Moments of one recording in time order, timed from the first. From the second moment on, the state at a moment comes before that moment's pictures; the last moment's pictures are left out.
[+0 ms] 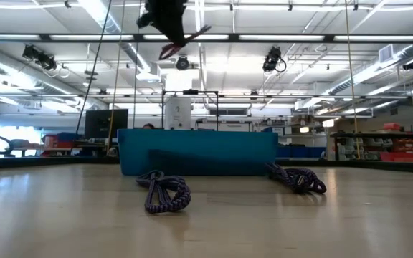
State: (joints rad) left arm 0.15 1.62 1.74 -1.08 -0.41 -0.41; right arm -0.49 1.46 2.30 -1.38 -0.16 -0.19
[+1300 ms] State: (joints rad) left arm 0.29 2.24 1.75 -1.09 0.31 0.29; right arm -0.49 1.46 2.30 -1.31 -0.15 -0.08
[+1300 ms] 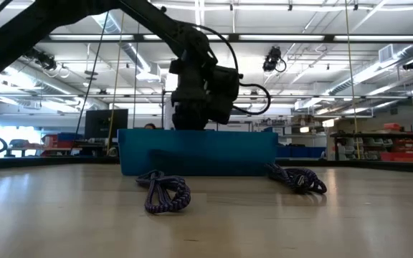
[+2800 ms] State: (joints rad) left arm 0.01 2.03 2.19 -1.55 -0.22 -0.65; right arm -0.49 1.46 2.30 -1.35 -0.15 -0.25
